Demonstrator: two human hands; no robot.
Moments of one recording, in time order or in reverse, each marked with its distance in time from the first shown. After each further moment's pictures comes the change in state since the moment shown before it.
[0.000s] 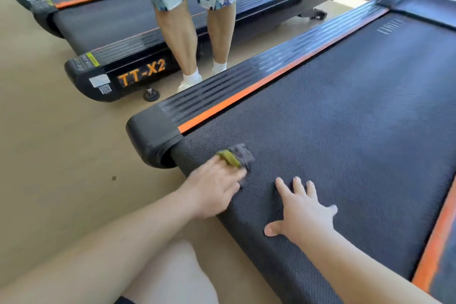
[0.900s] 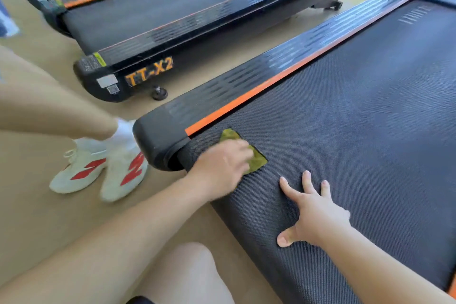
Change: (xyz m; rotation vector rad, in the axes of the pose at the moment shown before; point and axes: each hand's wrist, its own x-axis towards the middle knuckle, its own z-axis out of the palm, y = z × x) left_hand 0.033 -0.015 -0.022 -0.098 0.265 -0.010; right_hand 0.019 0.005 -0.016 0.033 -0.117 -0.060
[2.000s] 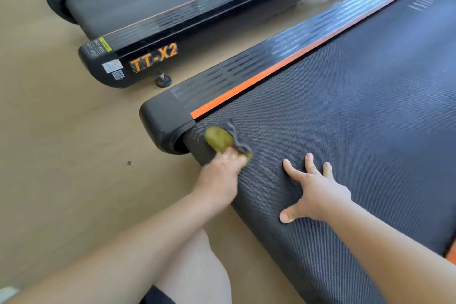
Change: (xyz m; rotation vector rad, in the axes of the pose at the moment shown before) left_hand -0.059 0.025 0.032 -0.113 -0.105 -0.348; right_hand 0.002 0.002 0.003 -0.019 0.011 -0.009
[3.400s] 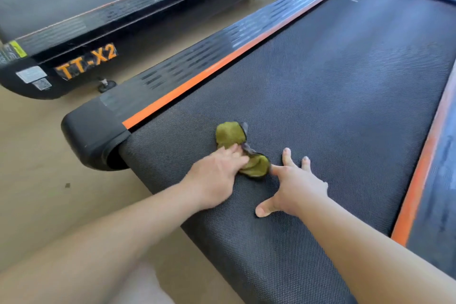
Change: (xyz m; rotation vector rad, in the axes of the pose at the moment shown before) left_hand 0.072 0.065 0.039 0.039 -0.176 0.340; right_hand 0.020 0.066 -0.007 0.145 0.011 0.097
